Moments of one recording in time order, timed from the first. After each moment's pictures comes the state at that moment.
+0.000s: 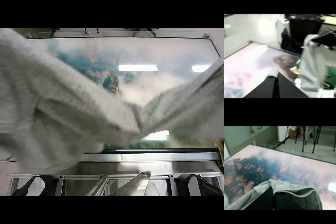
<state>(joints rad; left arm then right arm) 0.67 -0.94 1.96 -0.09 -1.70 -1.07 -0.53 -0.48 1.34 -0.46 1.38 1.05</state>
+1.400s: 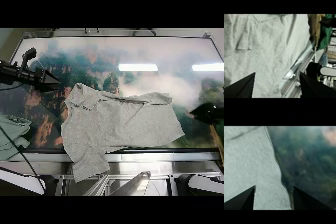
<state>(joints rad) 0.32 -1.76 1.61 0.59 -1.74 -1.07 -0.71 -1.41 0.95 -0.91 1.36 0.95</state>
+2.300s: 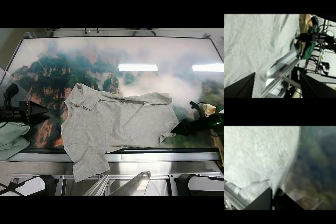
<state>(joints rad) 0.61 -1.32 0.85 0.61 -1.67 -0.94 -0.53 -1.54 0.76 -0.95 1.36 0.84</state>
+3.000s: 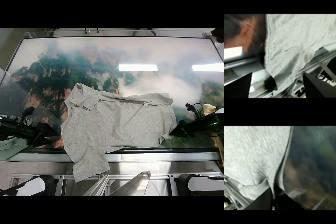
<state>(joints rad) 0.53 -1.32 0.69 1.00 -1.51 -1.09 -0.50 -1.55 0.76 -0.94 1.39 0.89</state>
